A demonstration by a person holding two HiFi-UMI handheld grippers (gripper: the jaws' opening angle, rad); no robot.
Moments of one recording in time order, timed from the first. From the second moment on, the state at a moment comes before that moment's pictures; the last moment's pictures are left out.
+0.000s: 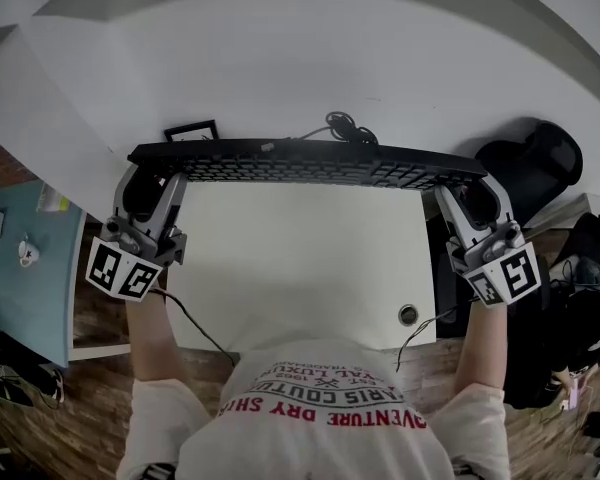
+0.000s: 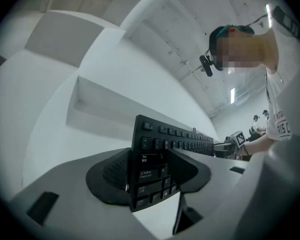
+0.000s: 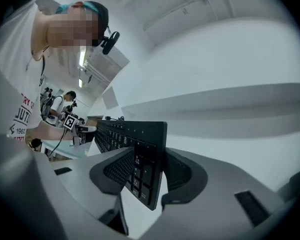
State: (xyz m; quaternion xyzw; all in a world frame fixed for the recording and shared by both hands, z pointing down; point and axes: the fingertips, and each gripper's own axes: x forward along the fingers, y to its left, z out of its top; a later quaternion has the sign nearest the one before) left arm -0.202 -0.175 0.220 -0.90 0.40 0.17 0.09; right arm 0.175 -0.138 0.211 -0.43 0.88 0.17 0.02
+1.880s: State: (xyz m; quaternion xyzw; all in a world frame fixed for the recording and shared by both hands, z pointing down) left arm -0.181 -0.182 0.453 -0.86 0.45 0.01 -0.23; right arm 0.197 -0.146 0.470 -0.40 0.87 -0.28 -0.12
